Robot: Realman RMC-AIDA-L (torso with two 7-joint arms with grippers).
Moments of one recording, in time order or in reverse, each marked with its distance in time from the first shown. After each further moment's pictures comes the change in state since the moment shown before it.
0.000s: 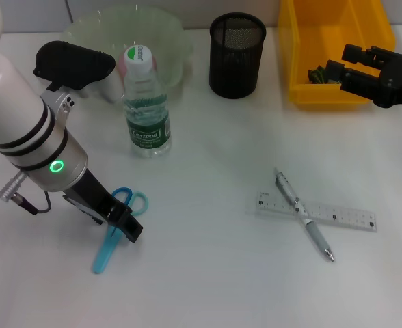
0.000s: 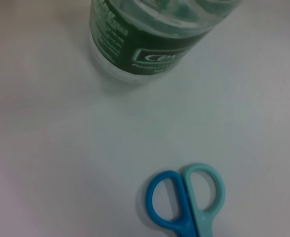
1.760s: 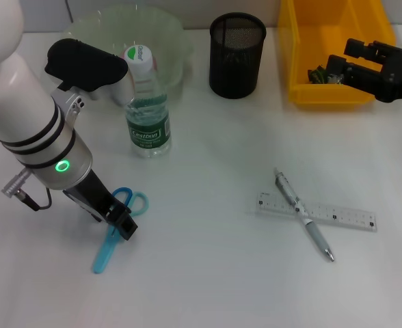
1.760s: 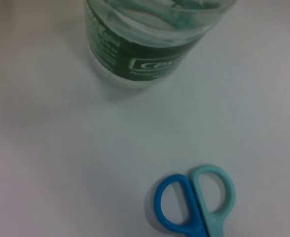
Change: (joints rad) left arm -0.023 0.000 0.053 -0.002 0.035 -0.008 0.000; right arm 0.007 0.000 0.011 0.000 0.002 0.008 -0.006
